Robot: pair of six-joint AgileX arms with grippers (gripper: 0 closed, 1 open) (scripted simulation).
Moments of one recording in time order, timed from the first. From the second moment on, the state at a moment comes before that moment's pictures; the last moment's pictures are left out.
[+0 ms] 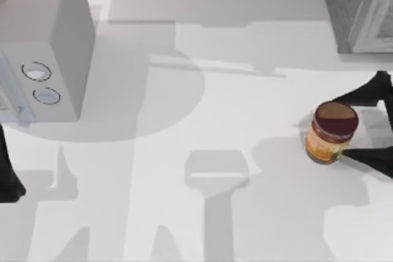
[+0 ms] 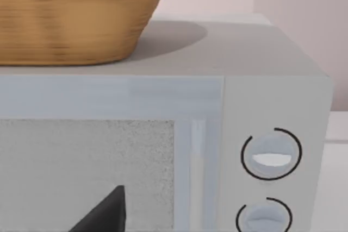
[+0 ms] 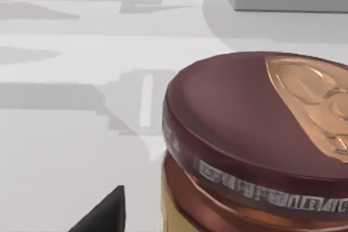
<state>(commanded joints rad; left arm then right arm) 0.00 0.00 0.00 0.00 0.00 0.00 -0.16 2.50 1.44 -1.50 -1.39 -2.56</state>
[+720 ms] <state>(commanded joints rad) 0.00 0.00 0.00 0.00 0.00 0.00 -0.07 2.41 1.29 -0.95 -1.45 -2.07</state>
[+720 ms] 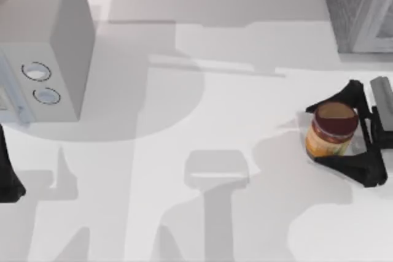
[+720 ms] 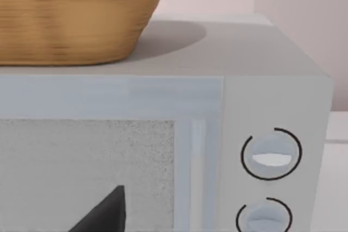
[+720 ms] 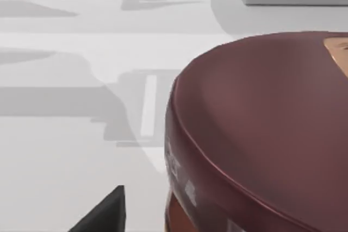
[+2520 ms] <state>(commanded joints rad) 0.00 0.00 0.00 0.00 0.00 0.00 -0.07 2.40 1.28 -0.90 -1.46 -2.02</state>
